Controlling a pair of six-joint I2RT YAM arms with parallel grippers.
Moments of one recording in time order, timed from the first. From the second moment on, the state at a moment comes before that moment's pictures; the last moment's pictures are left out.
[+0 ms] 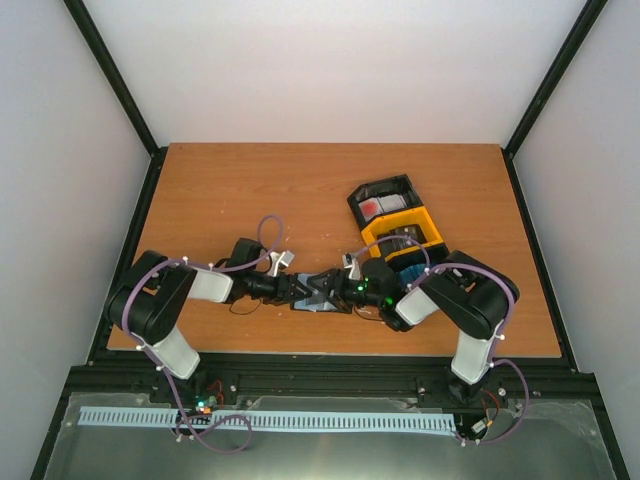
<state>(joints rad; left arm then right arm) -0.42 1.65 0.50 0.26 0.93 -0.59 0.77 1.81 0.45 1.00 -0.47 1.29</state>
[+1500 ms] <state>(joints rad) -0.41 1.63 0.52 0.18 0.87 -0.58 0.74 1.63 0.41 0.75 -0.38 1.18</state>
